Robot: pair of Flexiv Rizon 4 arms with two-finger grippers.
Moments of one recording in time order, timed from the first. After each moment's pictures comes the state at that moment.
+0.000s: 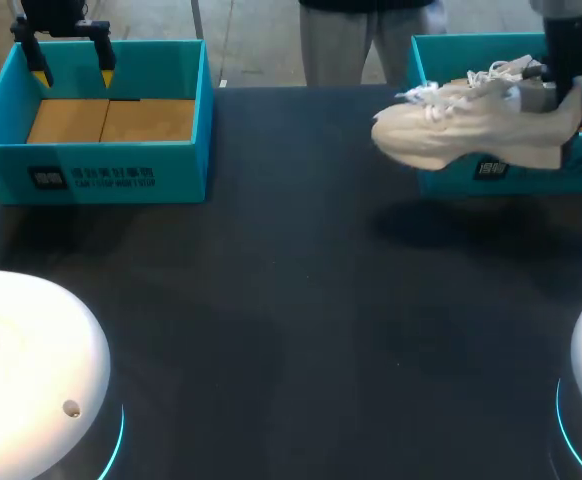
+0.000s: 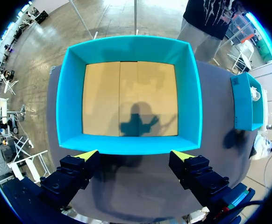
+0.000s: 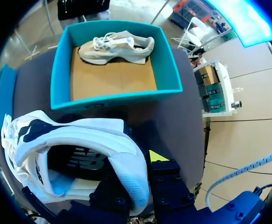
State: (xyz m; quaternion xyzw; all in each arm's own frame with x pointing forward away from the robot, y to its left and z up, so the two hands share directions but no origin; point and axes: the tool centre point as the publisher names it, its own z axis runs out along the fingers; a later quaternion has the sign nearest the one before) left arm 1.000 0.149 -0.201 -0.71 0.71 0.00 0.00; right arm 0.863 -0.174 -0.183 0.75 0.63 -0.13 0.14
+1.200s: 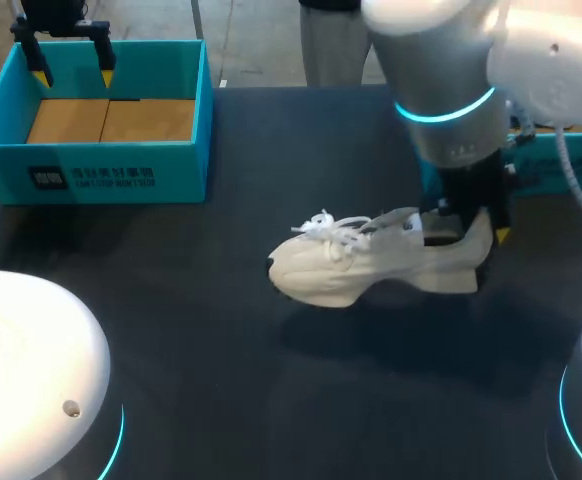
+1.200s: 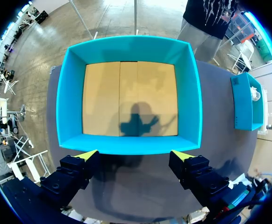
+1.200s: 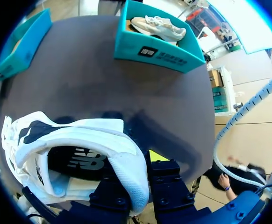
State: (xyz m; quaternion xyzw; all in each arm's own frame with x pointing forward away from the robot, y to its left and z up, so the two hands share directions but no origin) left arm 1.000 0.149 -0.201 -0.71 0.71 0.00 0.00; right arm 0.691 -0.023 -0.225 0.71 0.68 -0.12 0.16
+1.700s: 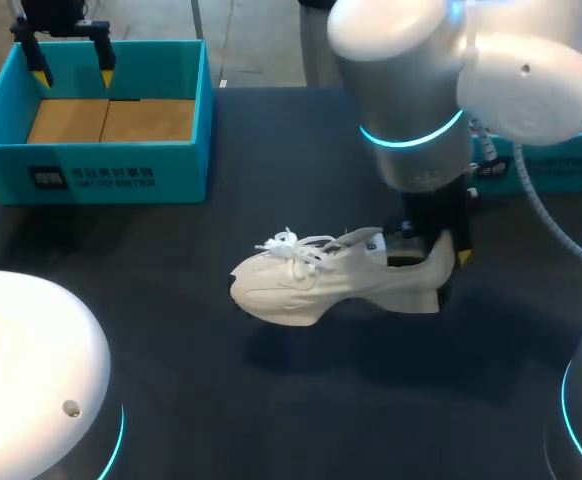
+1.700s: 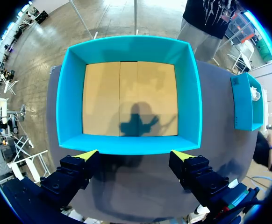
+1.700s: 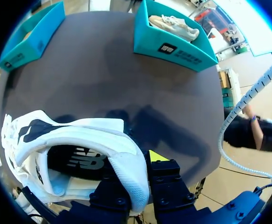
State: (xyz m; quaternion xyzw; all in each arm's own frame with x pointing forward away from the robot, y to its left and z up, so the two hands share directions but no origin) left arm 1.000 0.149 -0.201 -0.71 0.71 0.00 0.00; right arm 0.677 0.025 -0.243 0.70 0.69 -0.11 0.14
